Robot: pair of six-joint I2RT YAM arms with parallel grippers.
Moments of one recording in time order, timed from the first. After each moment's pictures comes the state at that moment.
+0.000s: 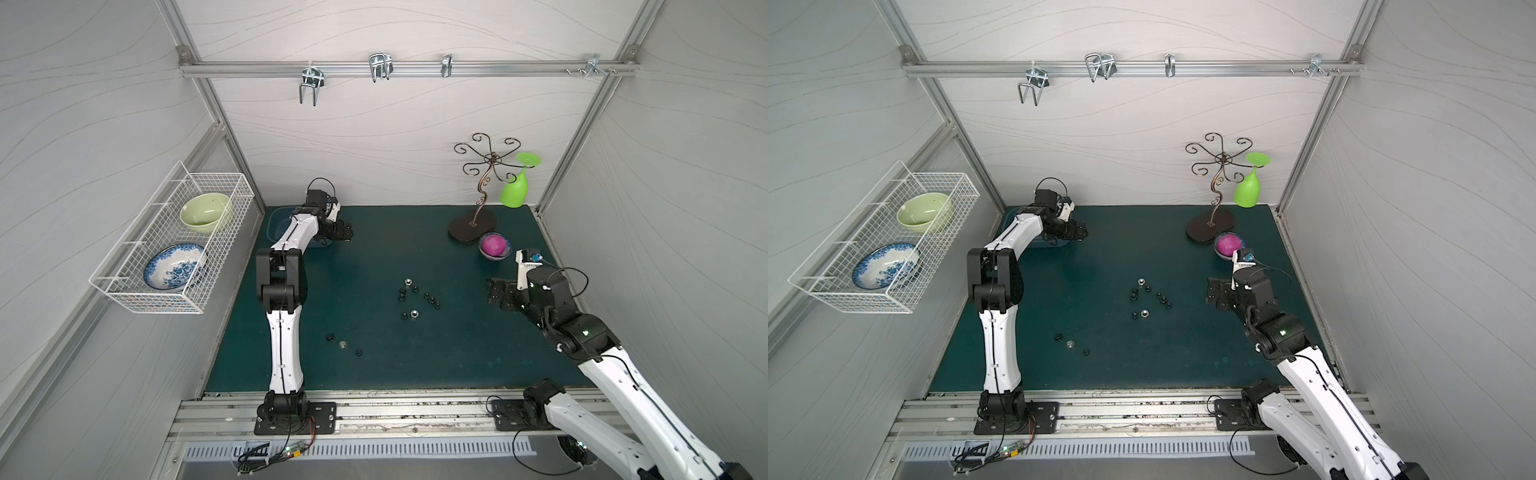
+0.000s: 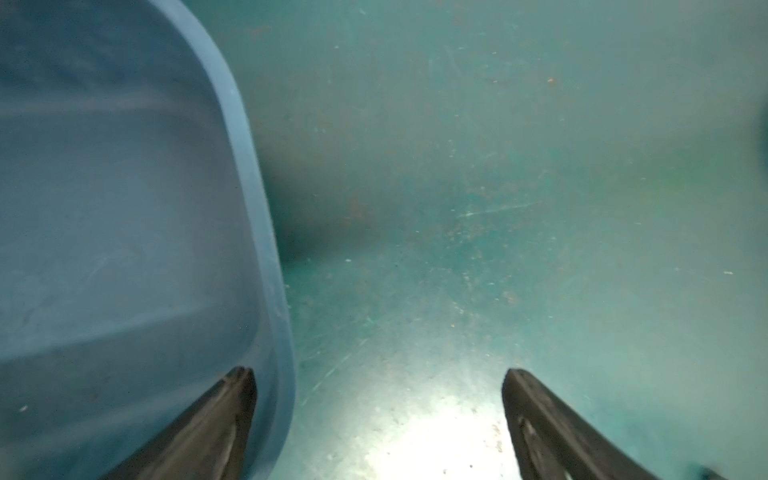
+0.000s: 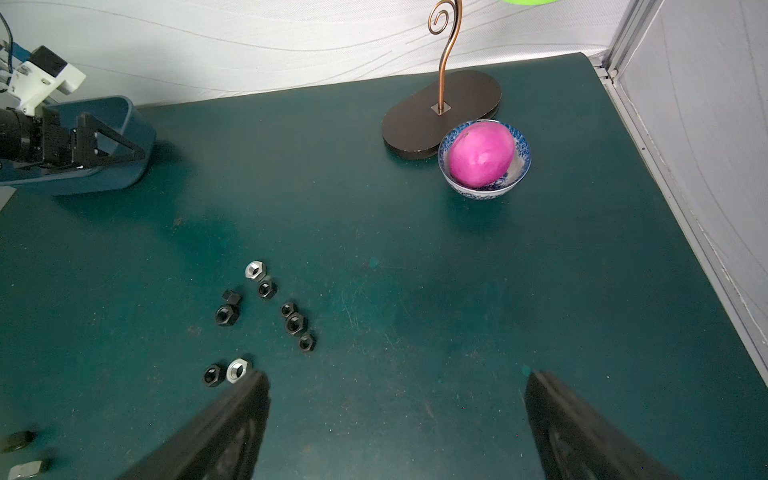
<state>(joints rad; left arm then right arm) -0.02 2.30 1.98 -0.73 0.28 0.01 0.49 0.75 0.83 -0.67 0.24 0.31</state>
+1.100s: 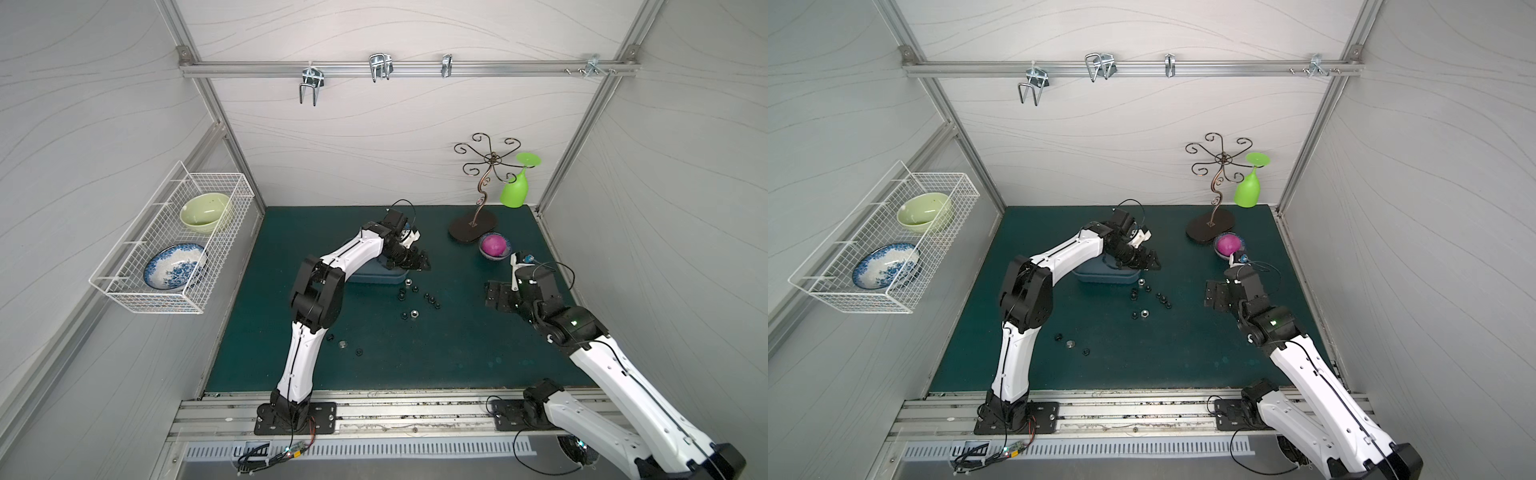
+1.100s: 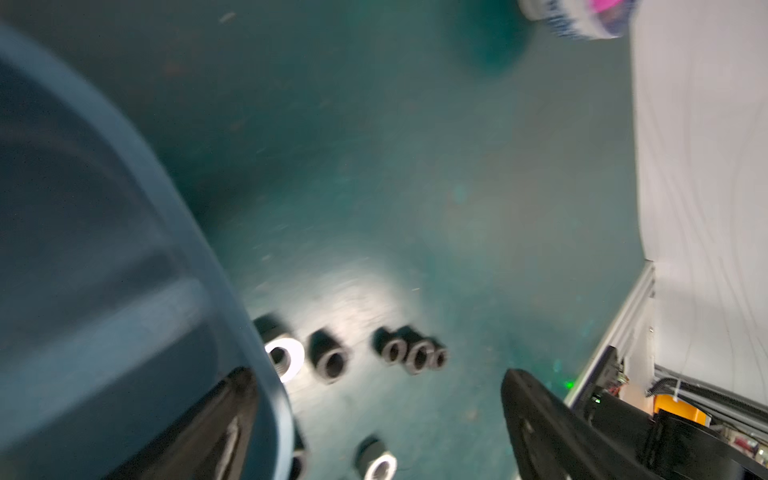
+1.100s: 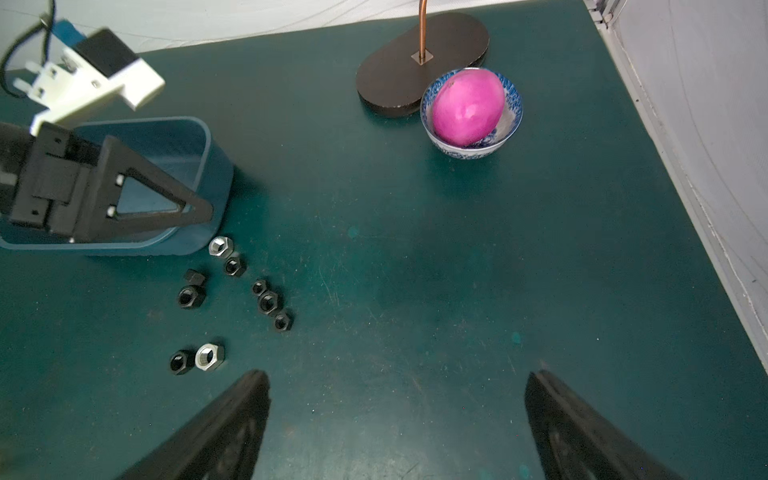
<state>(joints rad) -0.51 2.20 1.87 -0.79 0.52 -0.27 0.50 0.84 0.83 -0.72 0.26 0.36</state>
